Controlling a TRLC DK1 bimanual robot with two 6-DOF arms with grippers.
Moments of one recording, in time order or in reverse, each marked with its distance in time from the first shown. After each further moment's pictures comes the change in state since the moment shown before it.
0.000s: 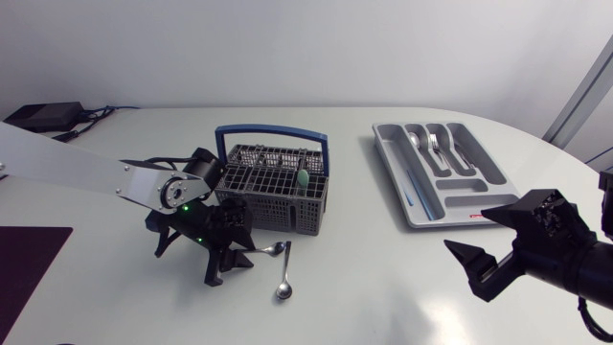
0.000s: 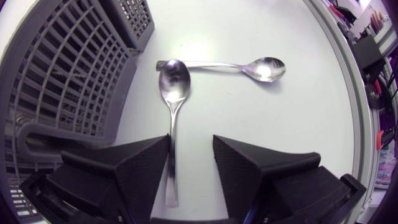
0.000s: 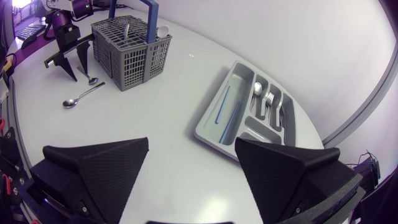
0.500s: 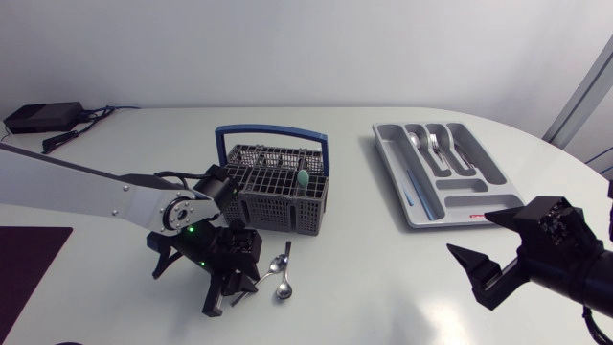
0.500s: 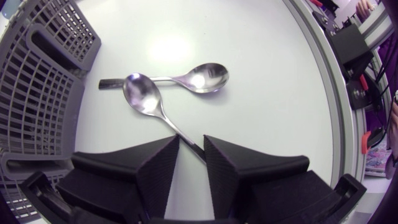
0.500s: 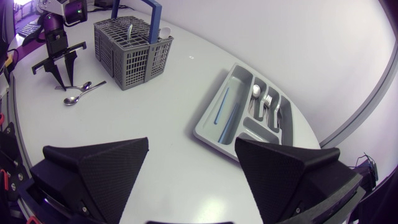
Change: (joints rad) left arm -0.124 -0.078 -0.084 -0.067 -0.012 -0.037; right arm 0.000 -0.063 -0.018 -0.026 0.000 -0.019
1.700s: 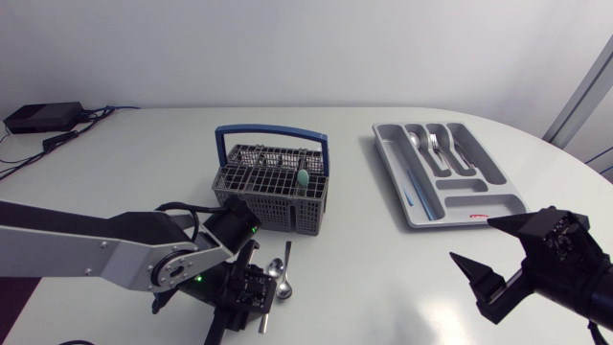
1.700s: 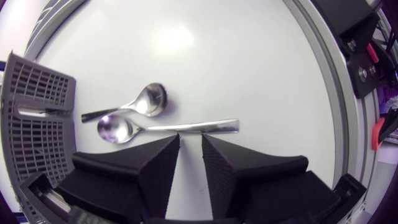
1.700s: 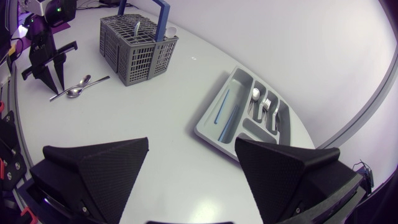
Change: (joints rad) left arm -0.255 -0.146 -0.148 0.096 -0.212 -0.039; right arm 0.005 -0.088 -0.028 -0.042 0.000 -0.042
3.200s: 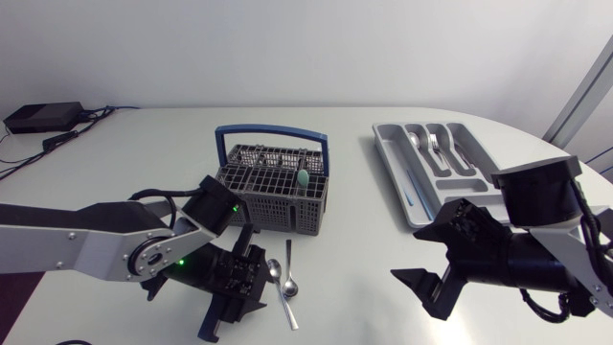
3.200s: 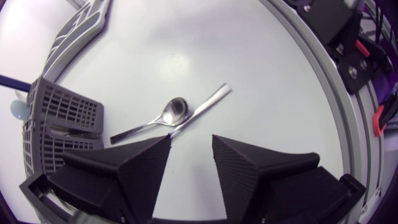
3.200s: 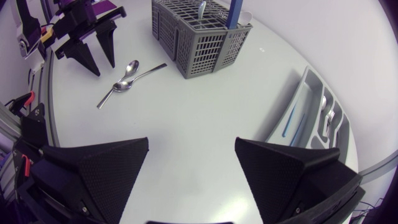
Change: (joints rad) left arm 0.083 -0.086 -0.005 0.056 0.130 0.155; right arm 0.283 0.461 0.099 0.102 -0.053 0.084
